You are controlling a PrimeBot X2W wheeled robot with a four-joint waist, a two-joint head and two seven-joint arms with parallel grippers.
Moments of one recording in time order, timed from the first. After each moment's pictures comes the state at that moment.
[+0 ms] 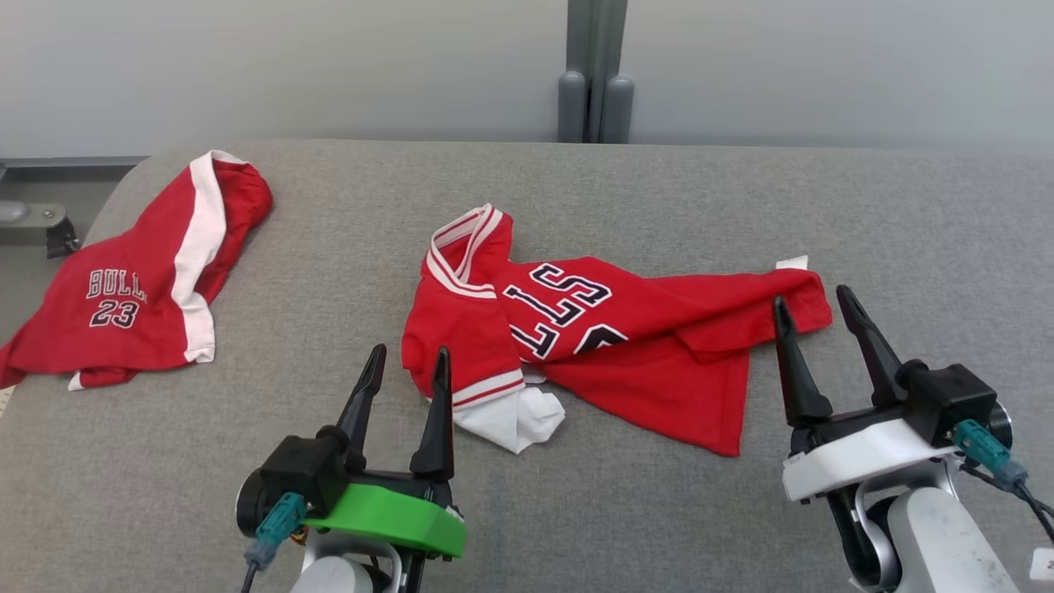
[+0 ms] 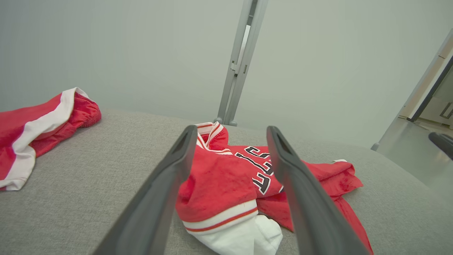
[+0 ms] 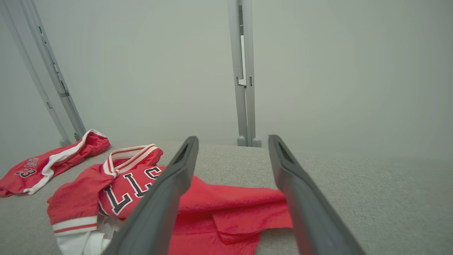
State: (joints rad) left arm -0.11 0.05 -0.37 0.14 -0.41 0.03 -0.26; right arm -0.14 -0.11 0.08 0.16 0.20 0.13 -0.25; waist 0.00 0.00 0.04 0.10
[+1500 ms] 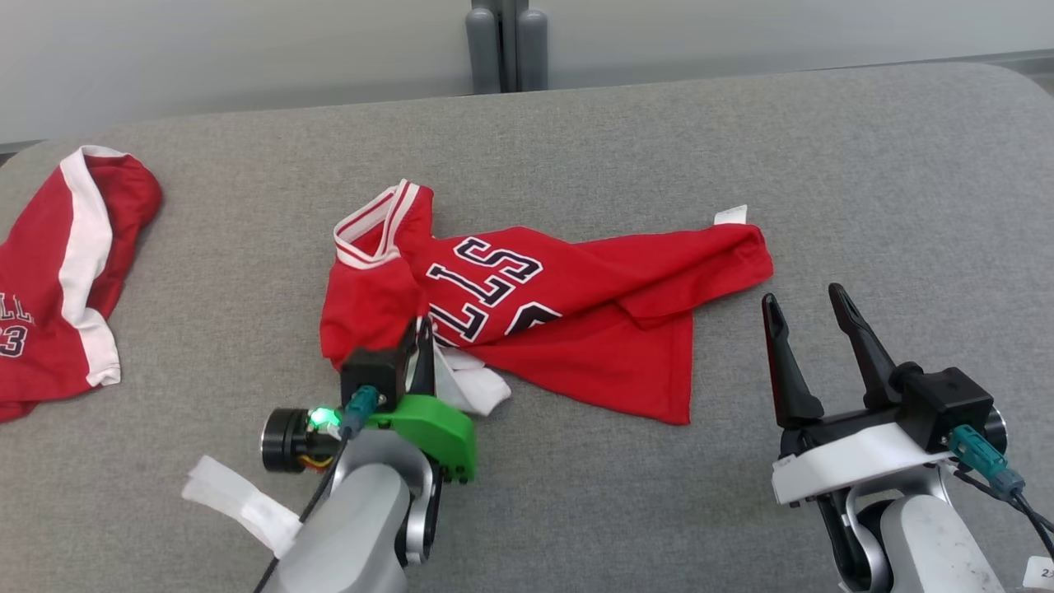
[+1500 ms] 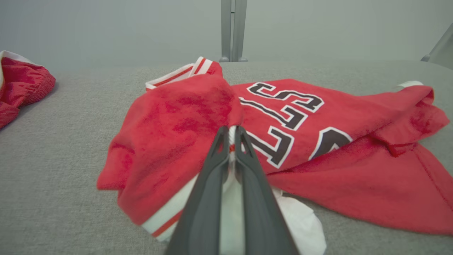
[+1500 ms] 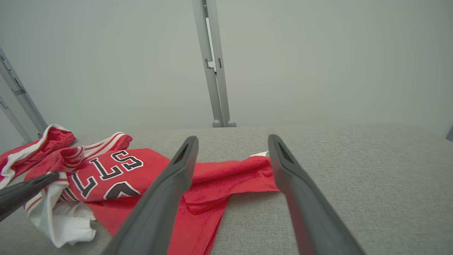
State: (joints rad) left arm -0.47 0.05 -0.61 0.69 -0.49 0.25 -0.26; right arm -0.10 -0.05 0.06 0.06 0.16 0.13 -0.21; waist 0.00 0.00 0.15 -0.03
